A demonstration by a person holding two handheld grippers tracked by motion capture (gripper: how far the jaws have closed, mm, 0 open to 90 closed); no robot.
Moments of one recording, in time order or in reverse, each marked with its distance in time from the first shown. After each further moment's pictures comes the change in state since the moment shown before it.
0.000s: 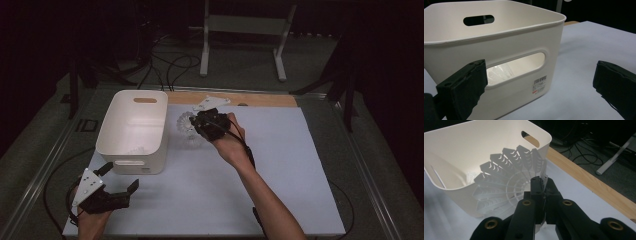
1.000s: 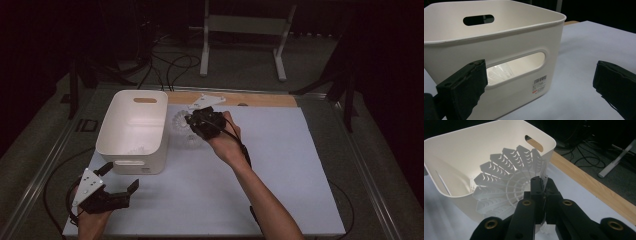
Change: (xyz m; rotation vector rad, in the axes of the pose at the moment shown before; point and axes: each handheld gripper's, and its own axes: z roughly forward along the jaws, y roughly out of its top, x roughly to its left) left arm 0.000 0.000 0.000 0.000 -0.001 0.000; right arm 0.006 0.008 0.005 -0.012 0.013 -0.005
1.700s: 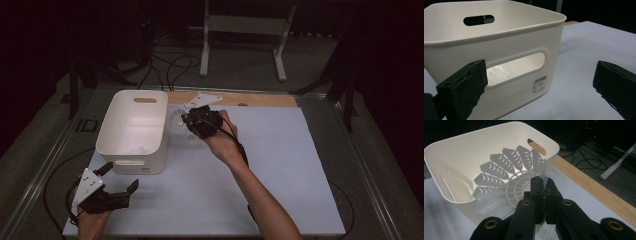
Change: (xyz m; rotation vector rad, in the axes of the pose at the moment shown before) left arm 0.000 0.000 0.000 -0.001 0.001 -0.001; right arm 0.005 0.007 0.003 -0.014 0.012 -0.001
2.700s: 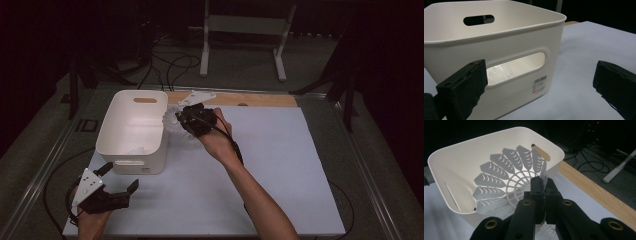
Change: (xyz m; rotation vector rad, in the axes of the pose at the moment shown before) left arm 0.000 0.000 0.000 0.000 -0.002 0.001; right arm 0.007 0.010 0.008 -0.010 0.012 0.001
